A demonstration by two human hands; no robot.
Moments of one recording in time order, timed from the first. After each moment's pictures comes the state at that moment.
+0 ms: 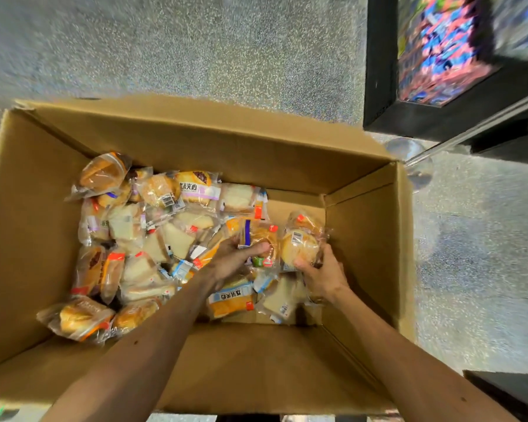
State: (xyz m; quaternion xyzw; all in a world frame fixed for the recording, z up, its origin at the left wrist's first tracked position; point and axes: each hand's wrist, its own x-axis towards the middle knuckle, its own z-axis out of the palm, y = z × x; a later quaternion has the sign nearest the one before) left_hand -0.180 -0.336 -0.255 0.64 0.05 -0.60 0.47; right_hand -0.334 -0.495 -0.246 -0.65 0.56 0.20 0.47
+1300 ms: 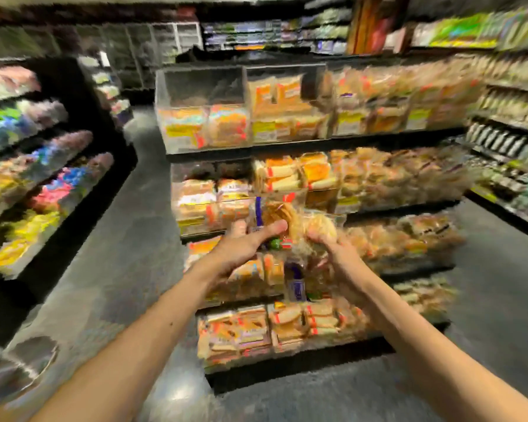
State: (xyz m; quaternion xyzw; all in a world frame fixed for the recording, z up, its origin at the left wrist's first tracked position) left_hand -0.899 -0.125 0.201 0.23 -0.71 -0.65 0.14; right_hand -1.020 0.032 0.155 -0.15 0.62 -0.68 0.35
